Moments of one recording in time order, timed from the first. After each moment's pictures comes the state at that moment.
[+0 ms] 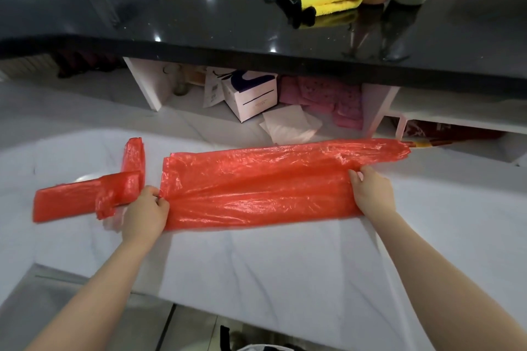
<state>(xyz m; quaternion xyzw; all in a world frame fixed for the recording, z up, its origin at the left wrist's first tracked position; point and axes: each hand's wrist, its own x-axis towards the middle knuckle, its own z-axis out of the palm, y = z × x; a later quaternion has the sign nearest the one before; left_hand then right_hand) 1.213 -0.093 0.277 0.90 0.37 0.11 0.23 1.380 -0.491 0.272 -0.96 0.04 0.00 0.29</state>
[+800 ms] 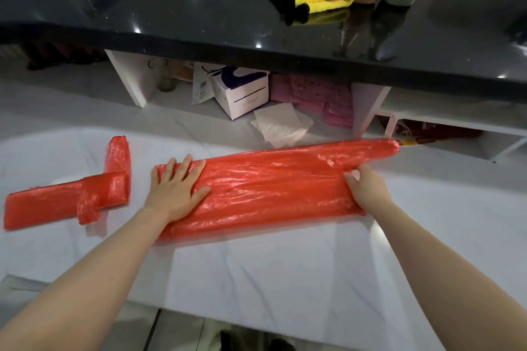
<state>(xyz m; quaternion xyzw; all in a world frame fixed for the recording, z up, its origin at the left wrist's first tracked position) 1.277 -0.101 0.264 0.99 0.08 -0.10 0.02 1.384 -0.501 0.283 -0.95 0.04 0.07 0.29</state>
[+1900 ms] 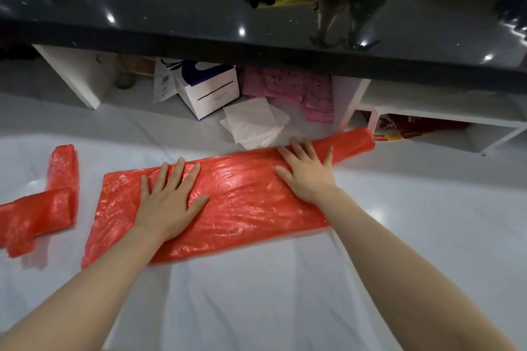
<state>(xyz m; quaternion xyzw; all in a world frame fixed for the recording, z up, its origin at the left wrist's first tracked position) 1.299 -0.161 0.252 0.99 0.09 -0.06 0.02 1.423 -0.446 0.266 -0.97 -0.20 0.07 0.07</state>
